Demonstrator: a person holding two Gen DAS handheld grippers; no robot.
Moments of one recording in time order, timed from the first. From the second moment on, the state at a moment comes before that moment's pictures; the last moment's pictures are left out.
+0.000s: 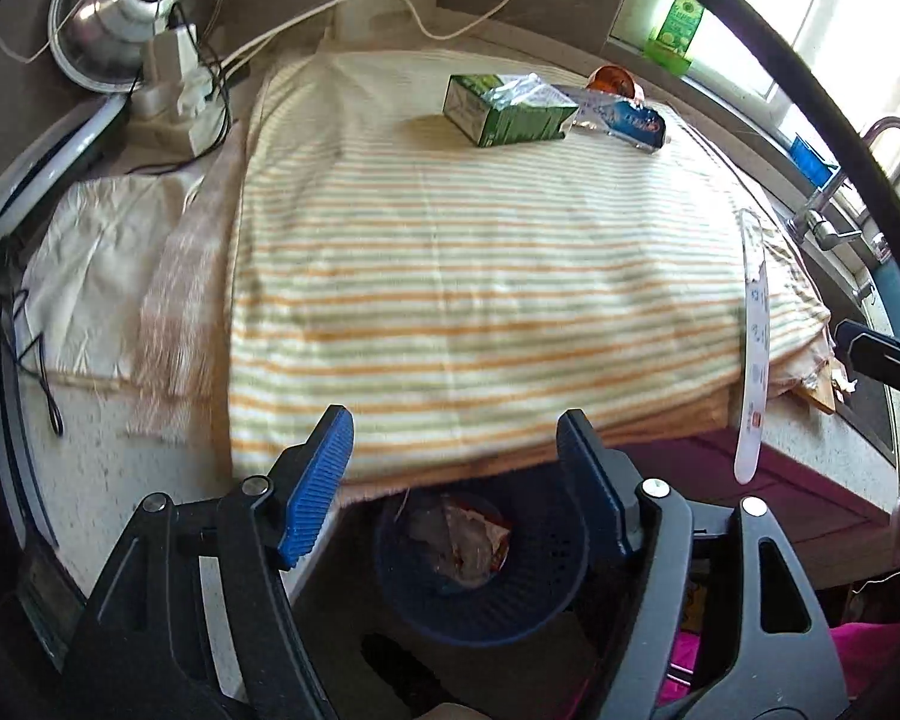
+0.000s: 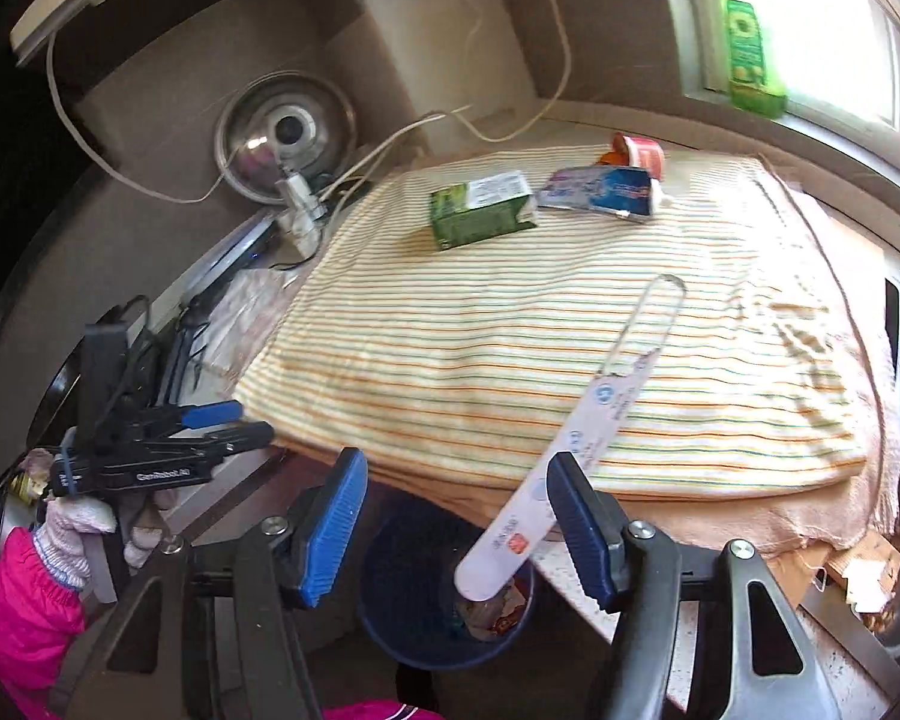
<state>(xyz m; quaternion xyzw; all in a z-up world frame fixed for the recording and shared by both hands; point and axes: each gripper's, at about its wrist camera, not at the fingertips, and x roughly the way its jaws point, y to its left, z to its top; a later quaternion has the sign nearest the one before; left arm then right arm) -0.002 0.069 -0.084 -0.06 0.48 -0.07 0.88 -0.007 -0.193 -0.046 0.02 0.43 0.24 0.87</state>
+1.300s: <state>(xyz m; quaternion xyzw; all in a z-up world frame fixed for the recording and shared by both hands) 0.264 -0.048 -0.073 0.25 0.50 -0.17 0.81 0.104 -0.234 -0.082 0.12 0.52 0.13 0.84</state>
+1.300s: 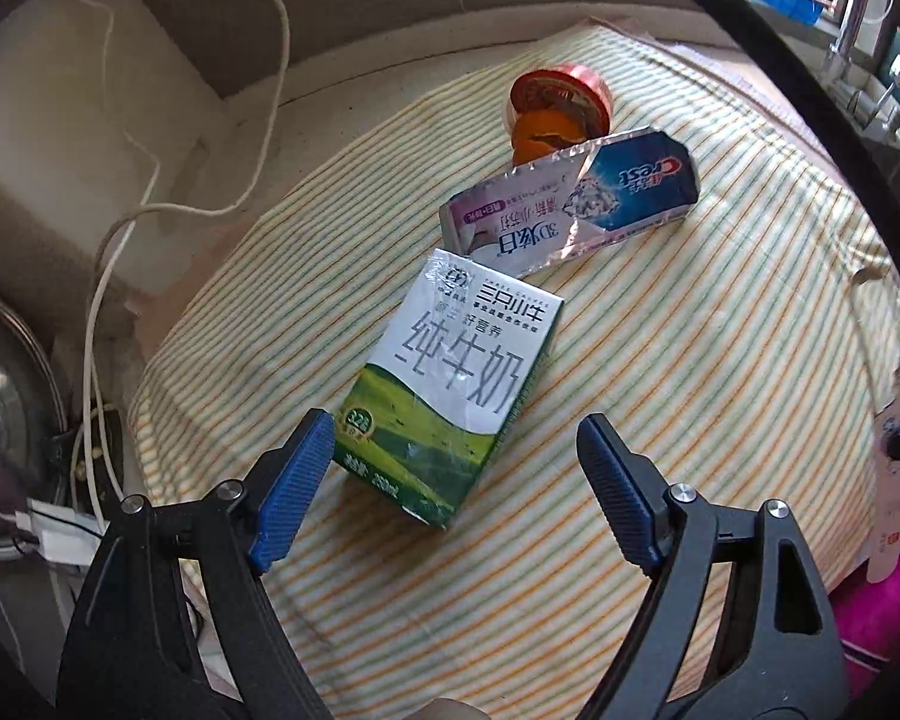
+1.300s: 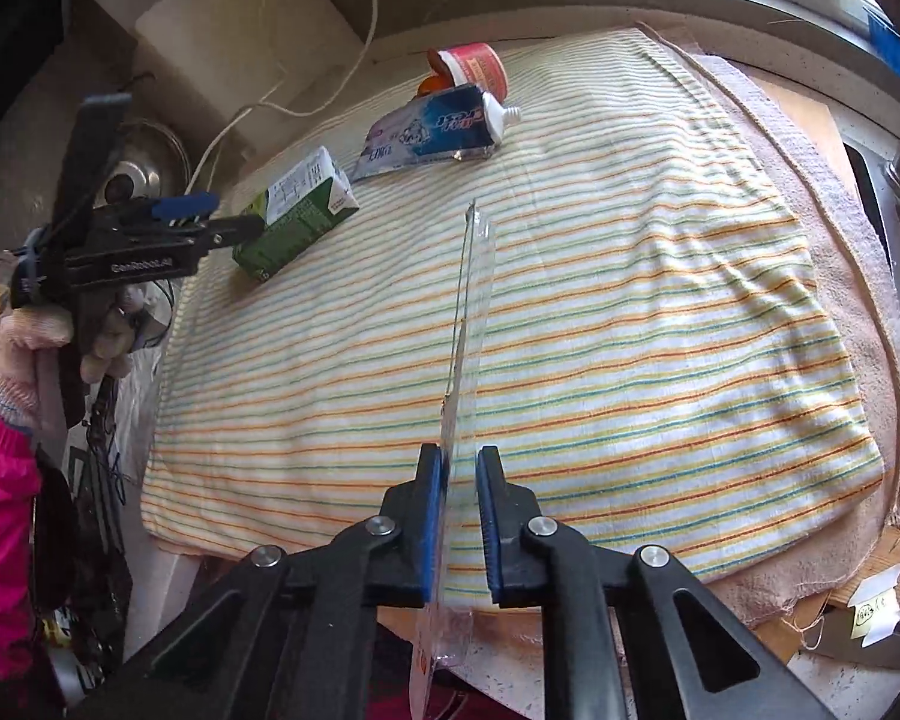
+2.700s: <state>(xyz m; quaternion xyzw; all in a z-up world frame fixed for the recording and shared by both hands) 0.157 -0.023 -0.083 0.12 0.50 -0.13 0.85 0.127 -0.269 -0.082 0.19 0.50 0.15 0.83</state>
